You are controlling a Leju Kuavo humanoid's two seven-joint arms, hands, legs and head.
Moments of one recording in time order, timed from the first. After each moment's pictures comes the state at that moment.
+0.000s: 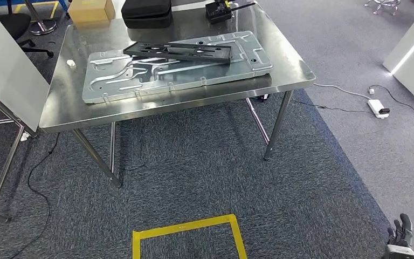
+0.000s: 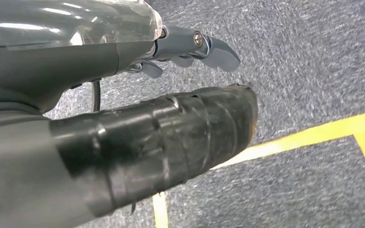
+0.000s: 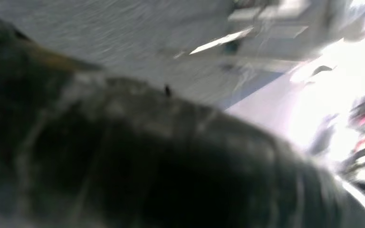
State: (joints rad) left arm -0.07 -0.19 1.09 -0.22 -1.28 0.36 -0.31; right arm 0.17 0.30 -0.74 -1.50 0.29 0.21 -0.59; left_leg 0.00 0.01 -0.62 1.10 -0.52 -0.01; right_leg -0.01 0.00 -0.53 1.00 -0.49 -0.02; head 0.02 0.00
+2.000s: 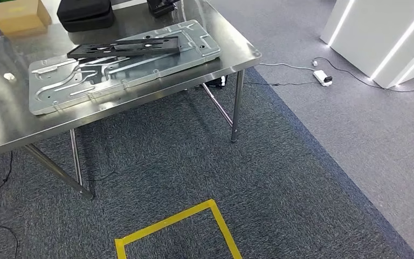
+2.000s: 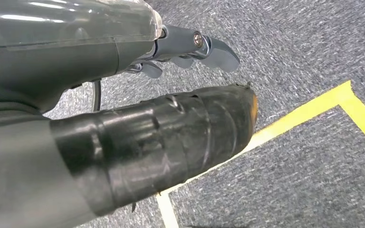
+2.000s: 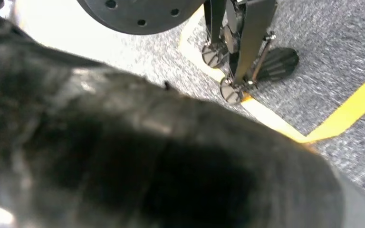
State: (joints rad) left arm -0.07 -0.20 1.13 -0.22 -1.33 0.36 -0.30; right arm -0.06 0.22 -1.29 -0.28 0.81 -0.07 -0.15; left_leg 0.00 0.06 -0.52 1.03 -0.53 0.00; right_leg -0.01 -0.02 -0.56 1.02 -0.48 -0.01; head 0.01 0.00
